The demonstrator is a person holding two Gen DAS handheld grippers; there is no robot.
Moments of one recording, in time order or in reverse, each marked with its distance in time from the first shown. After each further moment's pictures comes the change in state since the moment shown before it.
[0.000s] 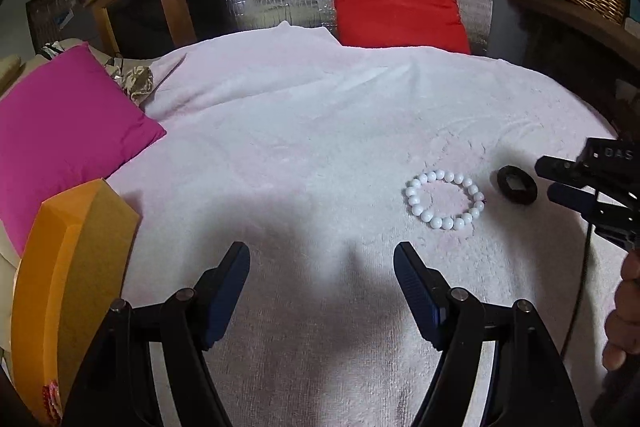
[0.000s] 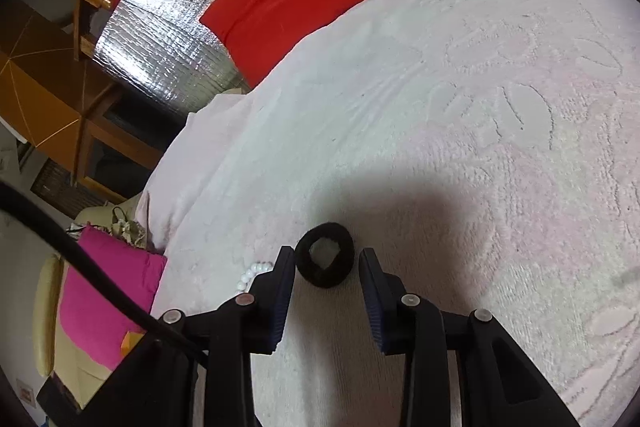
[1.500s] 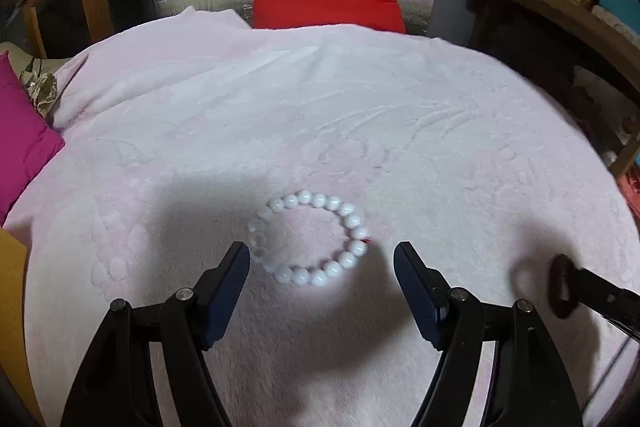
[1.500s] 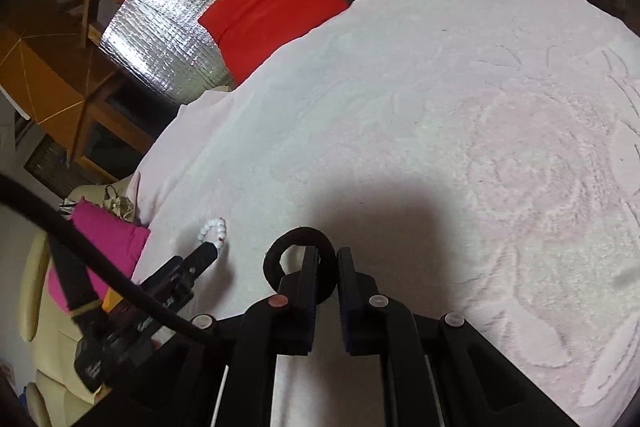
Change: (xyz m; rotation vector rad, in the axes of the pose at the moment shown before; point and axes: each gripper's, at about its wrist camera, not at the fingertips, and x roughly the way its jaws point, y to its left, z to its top) left arm 0.048 -0.081 0.026 0.035 0.072 -0.203; right arm -0.078 -0.070 -0.027 -0.054 0.008 -0.018
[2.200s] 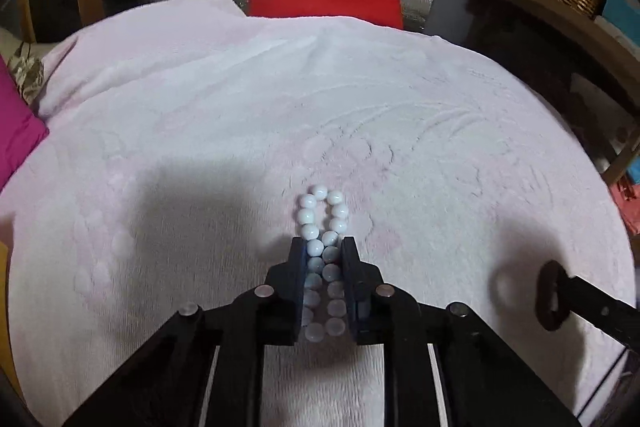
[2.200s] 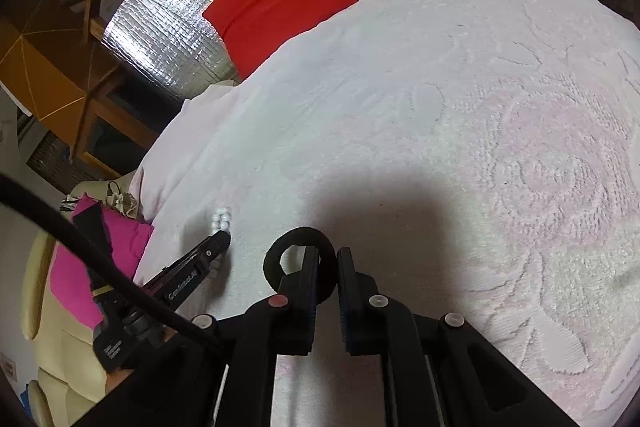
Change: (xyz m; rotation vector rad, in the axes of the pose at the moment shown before) left arm 0.005 0.014 0.002 -0.036 0.034 -0.084; right arm 0.016 0.017 0.001 -0.034 0.011 0.007
